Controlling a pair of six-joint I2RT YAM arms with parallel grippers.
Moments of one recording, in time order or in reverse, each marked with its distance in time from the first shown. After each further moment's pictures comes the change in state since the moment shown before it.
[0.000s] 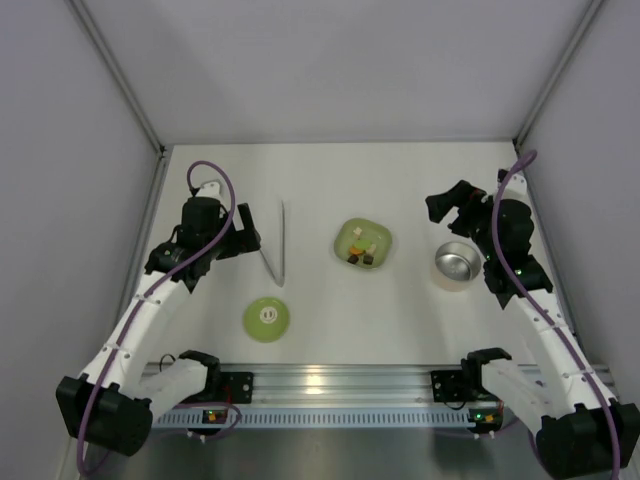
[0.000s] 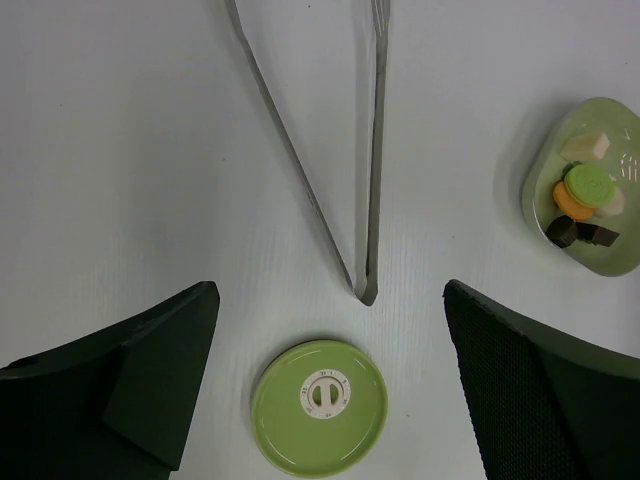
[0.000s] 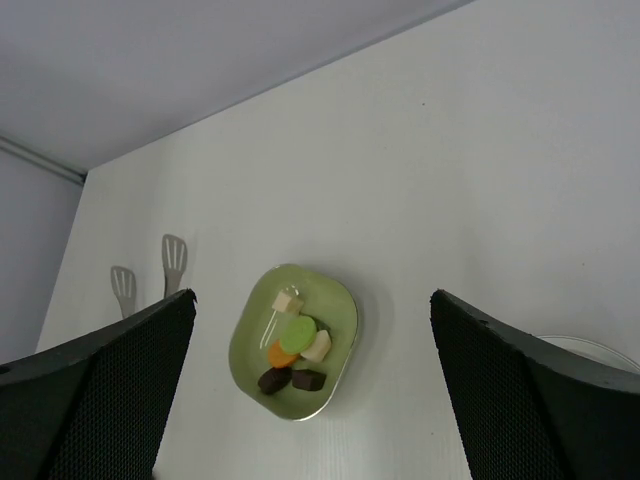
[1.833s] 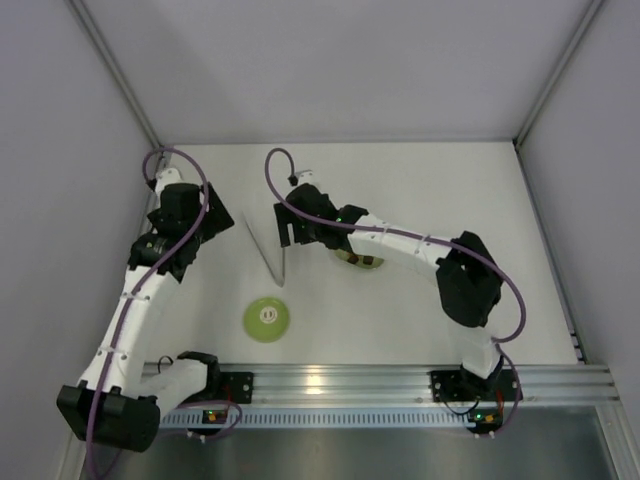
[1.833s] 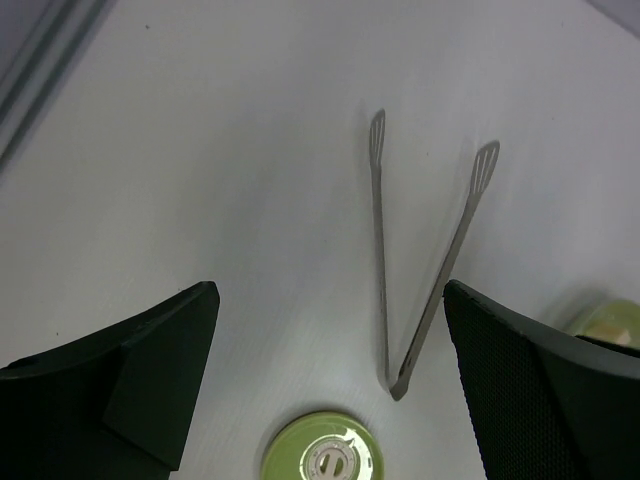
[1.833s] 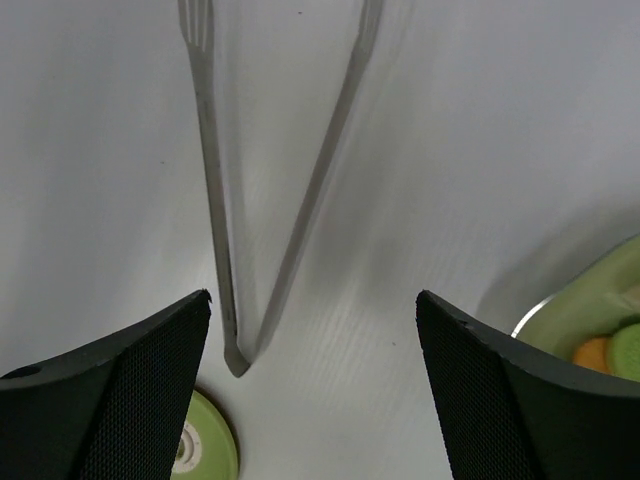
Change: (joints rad) left arm 0.090 0.018 0.121 -0.068 -0.227 -0.116; right arm 0.778 1.057 0.815 -0.253 0.306 -0.047
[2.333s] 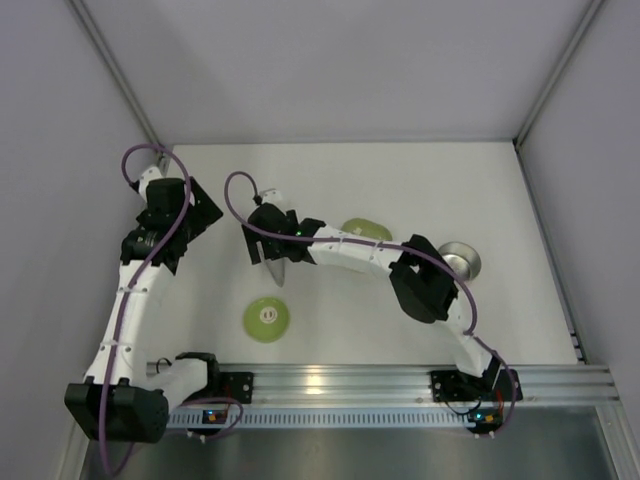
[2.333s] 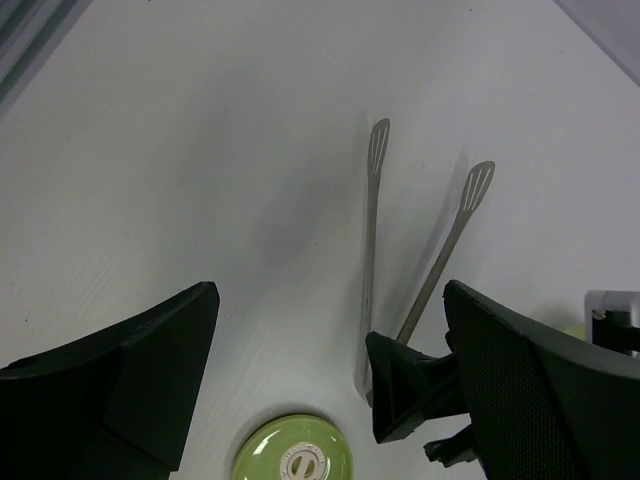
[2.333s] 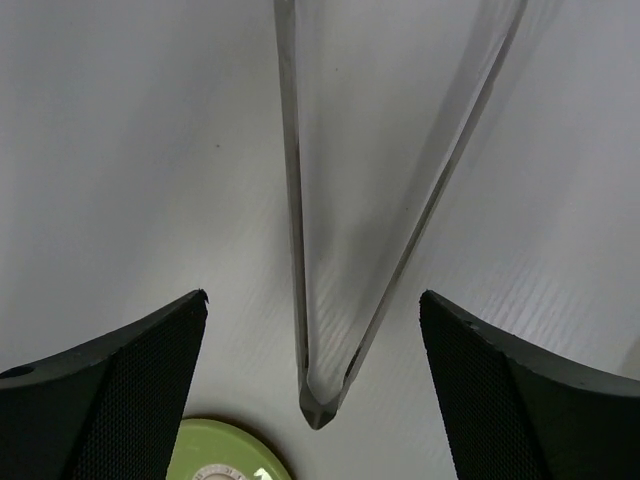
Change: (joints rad) left arm 0.135 0.033 0.048 -0.006 0.051 -0.086; right arm 0.113 0.278 0.279 -0.052 0.027 0.031
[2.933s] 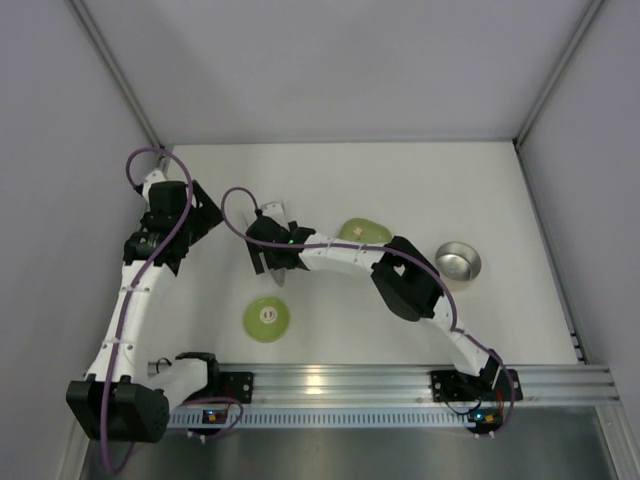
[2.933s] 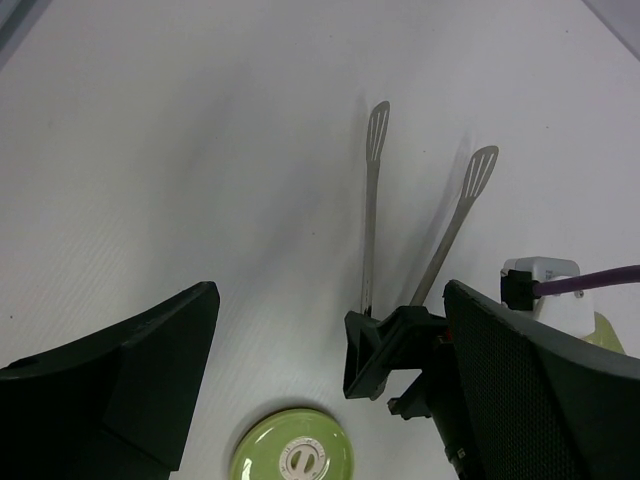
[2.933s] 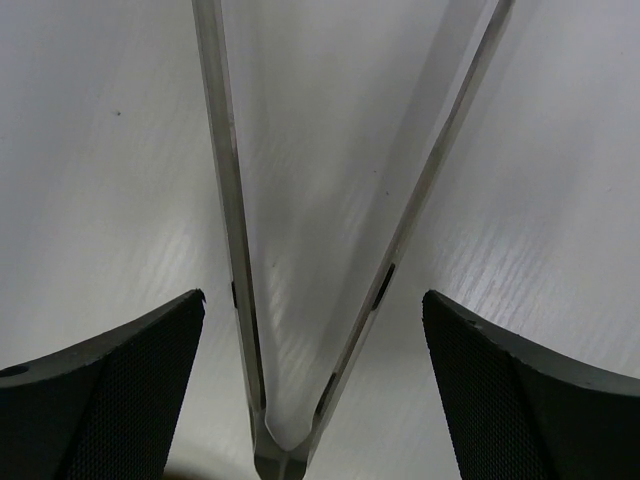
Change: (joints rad) left arm 0.008 0.000 -0.040 0.018 0.043 -0.005; right arm 0.009 0.125 0.025 -0.032 0.049 0.010
